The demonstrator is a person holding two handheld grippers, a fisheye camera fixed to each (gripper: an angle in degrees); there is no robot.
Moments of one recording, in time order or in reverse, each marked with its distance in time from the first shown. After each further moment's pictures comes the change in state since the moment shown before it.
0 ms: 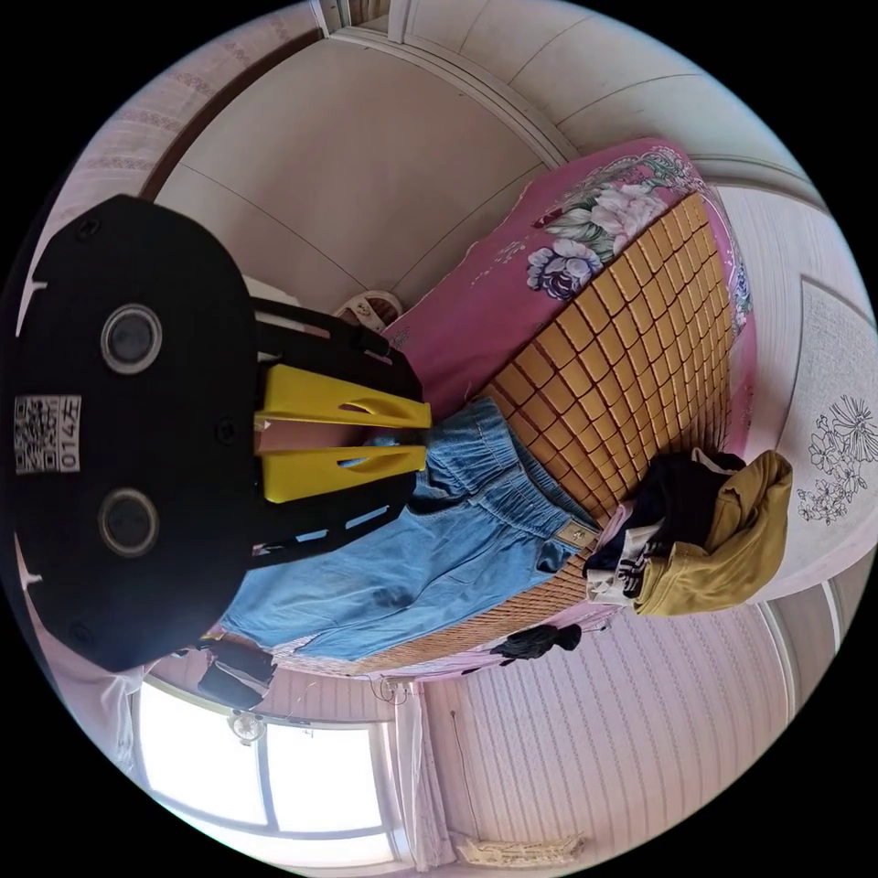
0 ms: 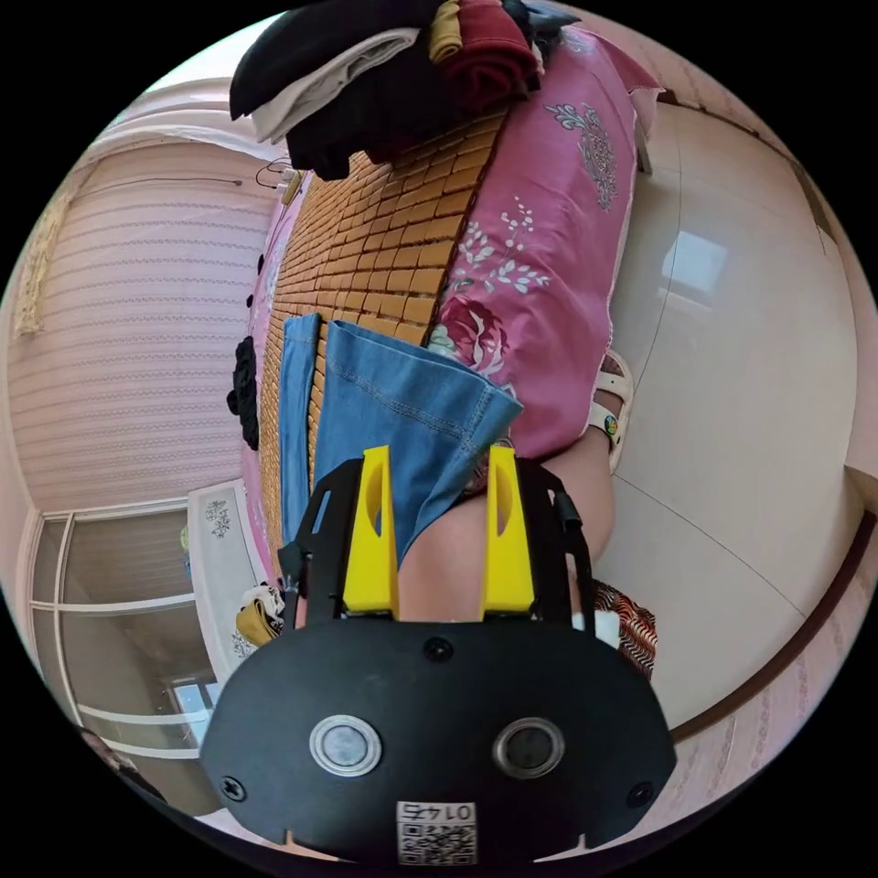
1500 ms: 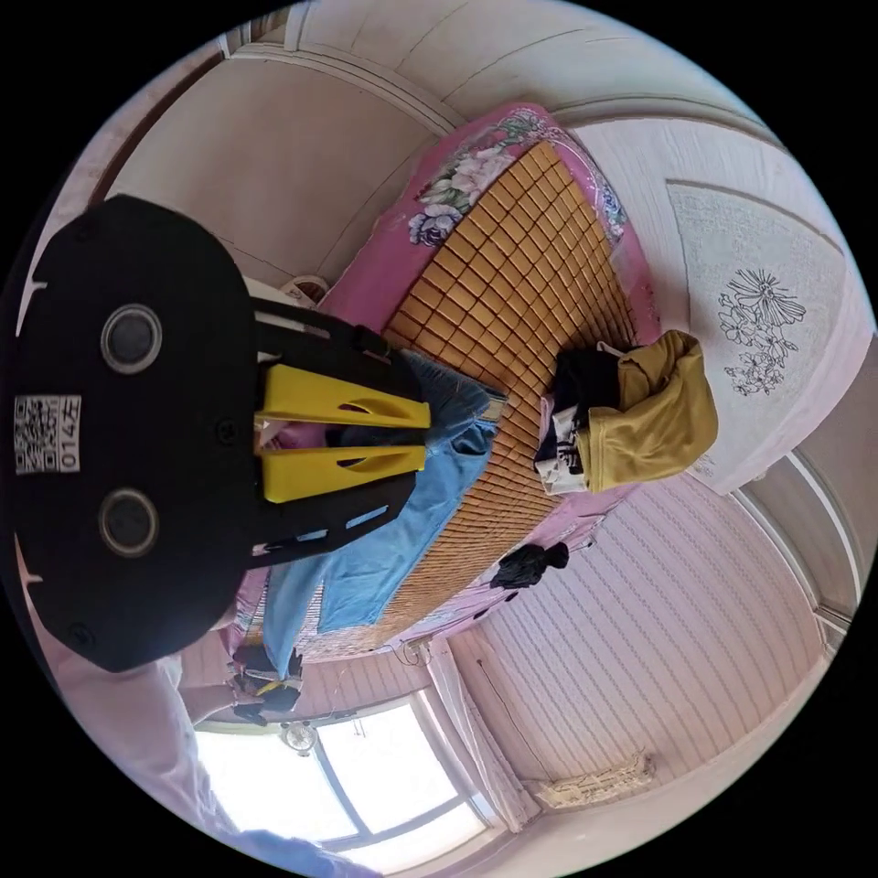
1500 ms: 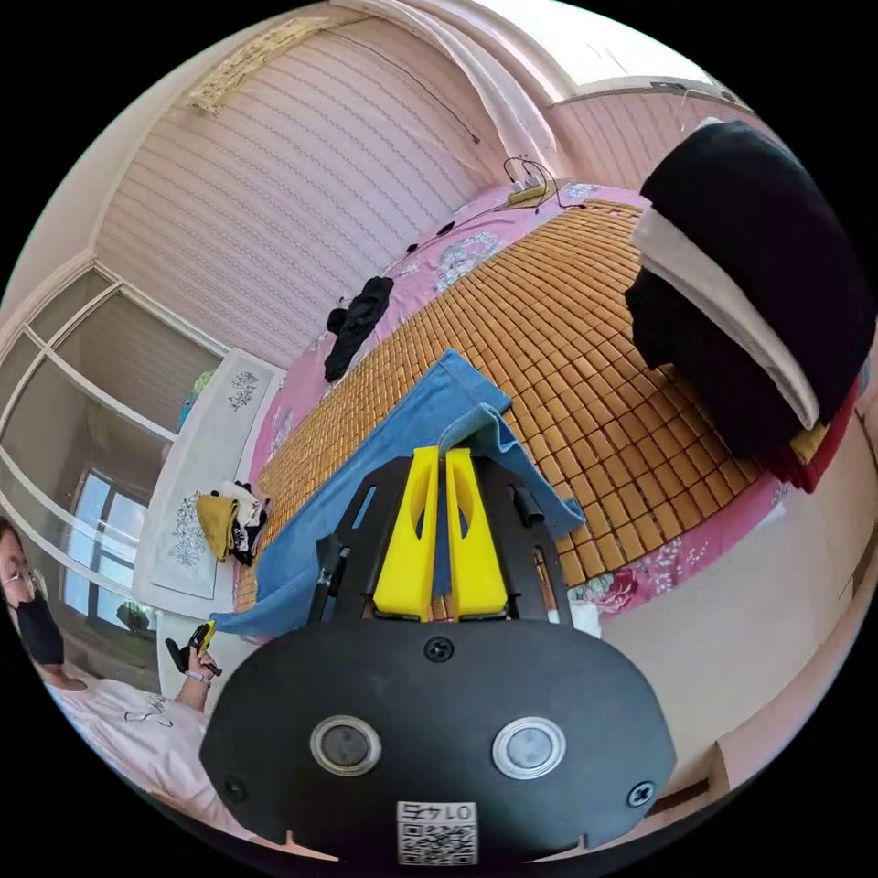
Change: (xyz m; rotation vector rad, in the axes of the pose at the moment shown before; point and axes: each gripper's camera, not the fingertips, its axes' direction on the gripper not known) left arm 0.120 0.013 -0.100 0.169 0.109 0.250; right arm -0.251 0.042 -0.001 -0.013 0.011 -0.709
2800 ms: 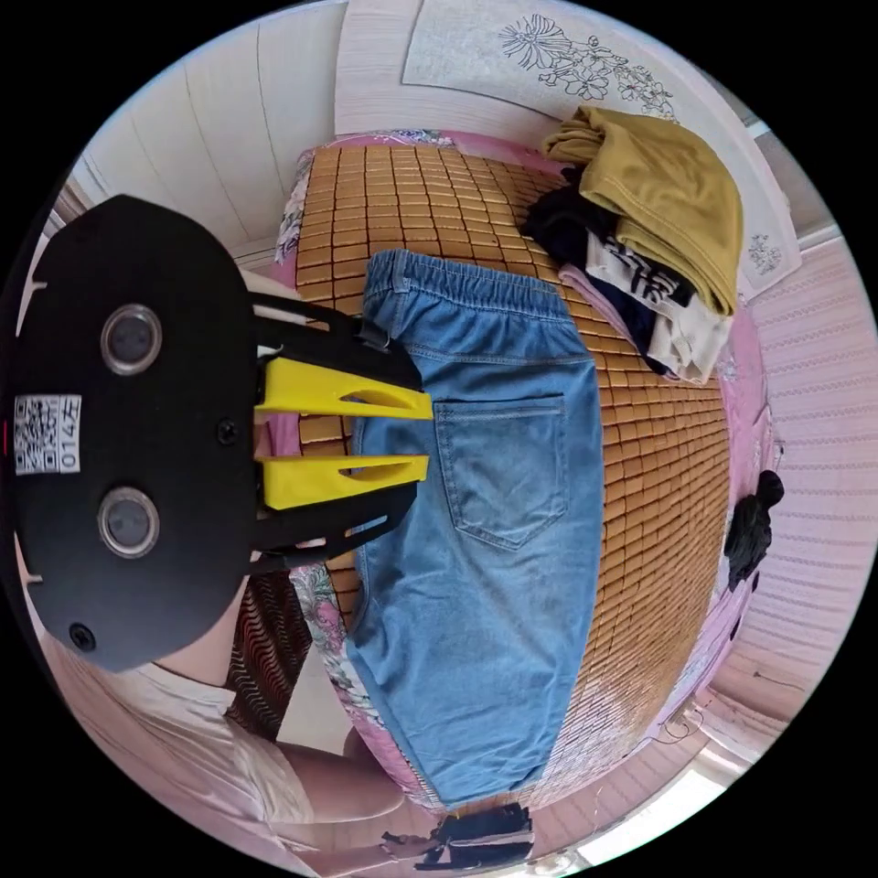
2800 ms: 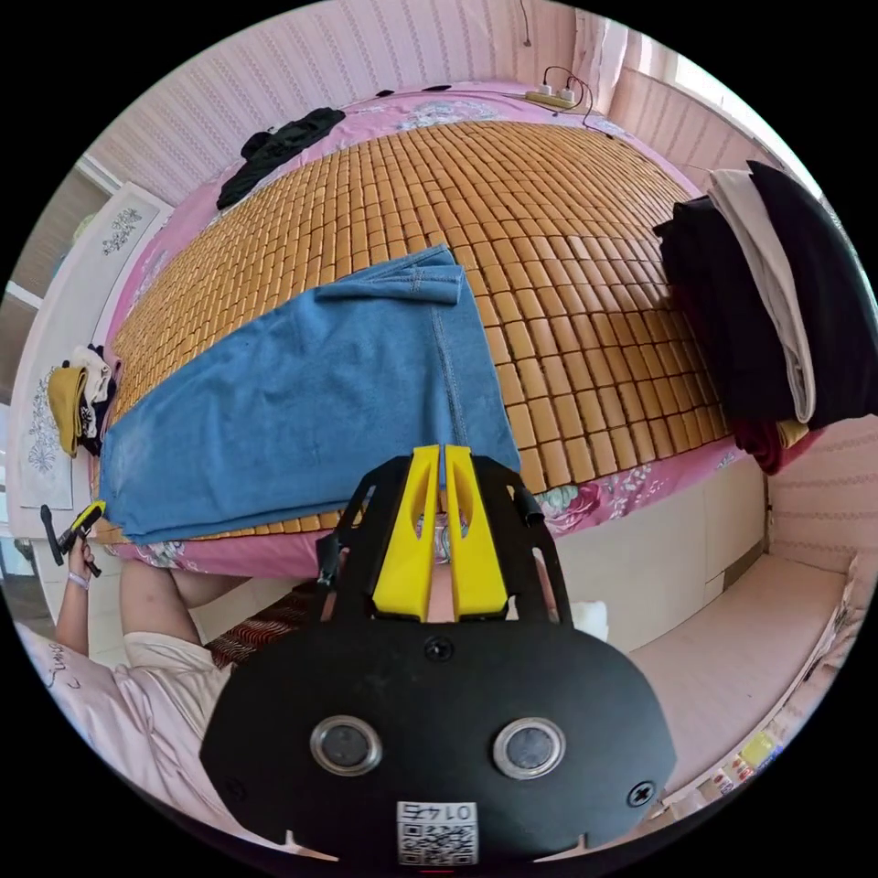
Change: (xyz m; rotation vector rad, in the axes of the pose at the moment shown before) left arm 0.183 0.088 0.336 -0.394 -0.419 0.678; right arm -0.049 0.044 0.142 -0.331 0.444 -0.152
